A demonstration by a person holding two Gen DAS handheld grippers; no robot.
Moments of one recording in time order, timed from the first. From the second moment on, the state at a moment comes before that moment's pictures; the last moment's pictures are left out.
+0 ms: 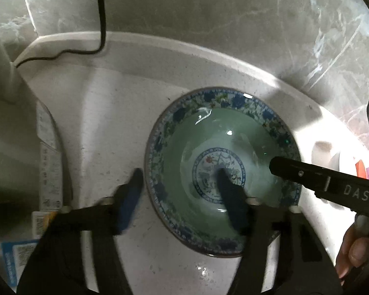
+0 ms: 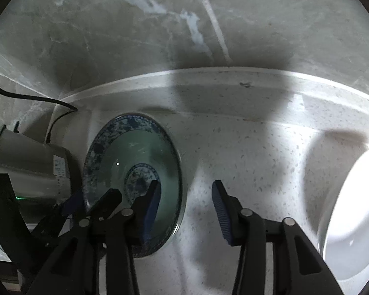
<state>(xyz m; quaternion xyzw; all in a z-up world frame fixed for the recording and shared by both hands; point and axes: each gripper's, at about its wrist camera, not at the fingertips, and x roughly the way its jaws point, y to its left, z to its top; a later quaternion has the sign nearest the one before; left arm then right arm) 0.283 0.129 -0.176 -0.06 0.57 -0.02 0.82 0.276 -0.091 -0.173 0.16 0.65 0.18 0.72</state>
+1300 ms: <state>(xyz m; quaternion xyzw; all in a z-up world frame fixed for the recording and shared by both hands) 0.205 0.086 -0.101 -0.04 0.53 -0.13 0.83 0.174 -0.156 -0.074 0.17 0.56 0.19 0.79</state>
